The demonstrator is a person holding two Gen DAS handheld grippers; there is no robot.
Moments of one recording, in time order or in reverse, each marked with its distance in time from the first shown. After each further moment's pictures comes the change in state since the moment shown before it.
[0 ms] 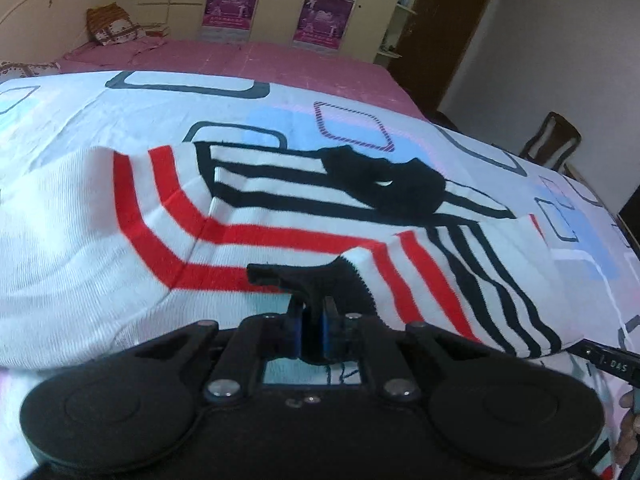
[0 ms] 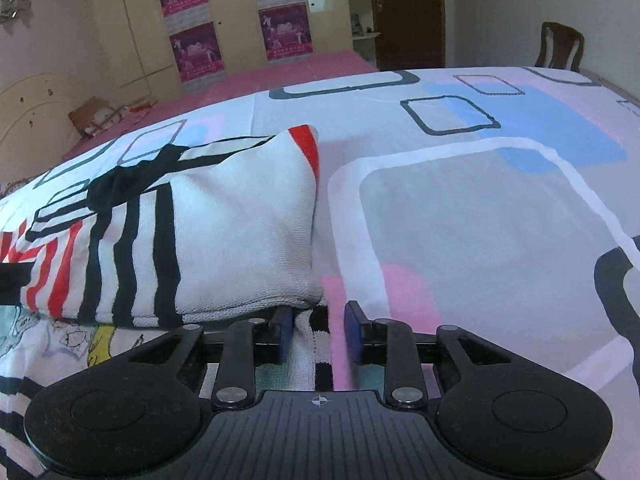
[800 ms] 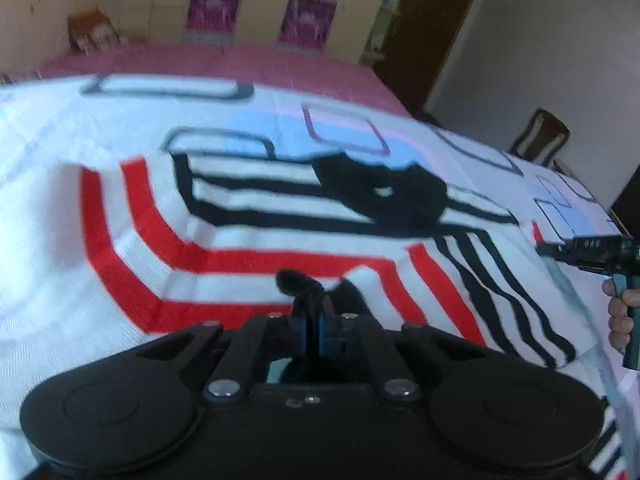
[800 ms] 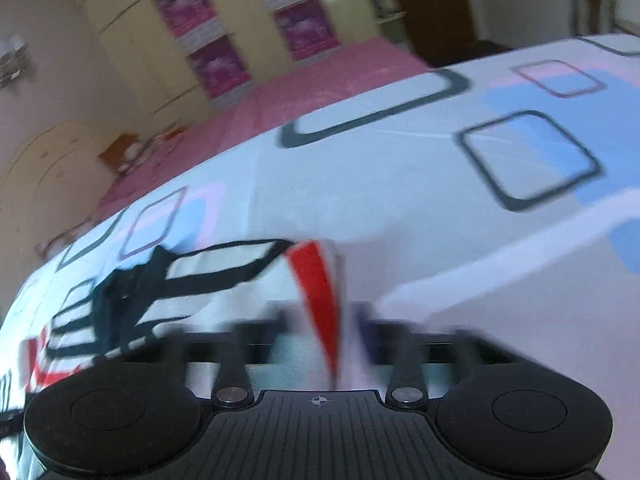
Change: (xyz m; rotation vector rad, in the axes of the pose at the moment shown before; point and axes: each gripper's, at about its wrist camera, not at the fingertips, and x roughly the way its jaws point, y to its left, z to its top) left arm 0.021 0.009 0.011 0.034 -0.043 -0.030; right arm 0.101 -0.032 0.115 0.085 0.036 0.175
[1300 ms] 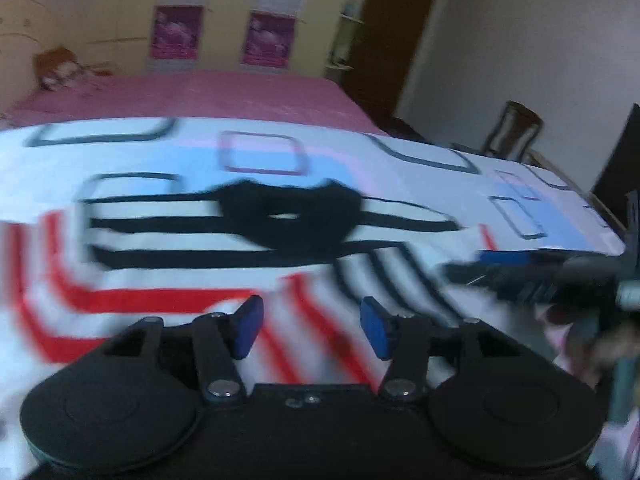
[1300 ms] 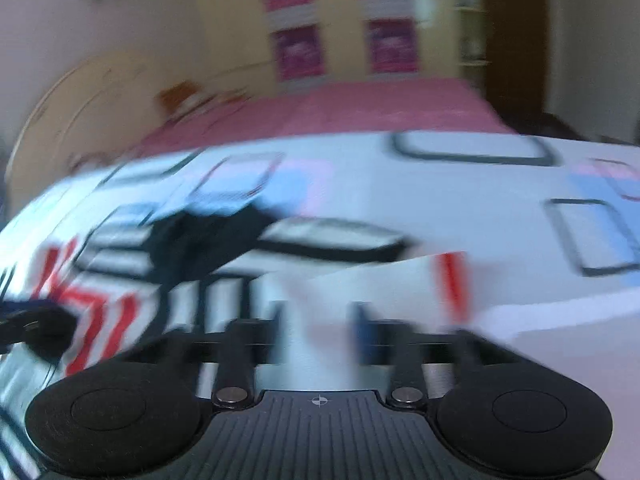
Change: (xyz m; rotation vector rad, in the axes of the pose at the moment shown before) left arm 0.016 -0.093 0.014 0.094 -0.023 -0.075; right arm -0.014 0.096 -0.043 -0.350 -0.035 0.108
